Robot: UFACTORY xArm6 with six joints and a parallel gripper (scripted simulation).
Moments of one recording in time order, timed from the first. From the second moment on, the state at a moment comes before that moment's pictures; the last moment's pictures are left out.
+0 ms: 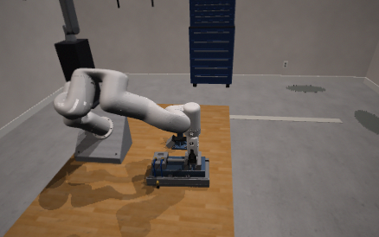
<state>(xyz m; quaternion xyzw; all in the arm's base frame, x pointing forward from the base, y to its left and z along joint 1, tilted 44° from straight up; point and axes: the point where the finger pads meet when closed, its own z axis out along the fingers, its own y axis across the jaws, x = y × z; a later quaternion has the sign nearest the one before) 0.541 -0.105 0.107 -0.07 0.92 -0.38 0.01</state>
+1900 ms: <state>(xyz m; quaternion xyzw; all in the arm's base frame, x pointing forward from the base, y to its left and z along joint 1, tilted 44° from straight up) 0.544 -0.119 0.132 -0.07 0.92 -0.38 0.01</state>
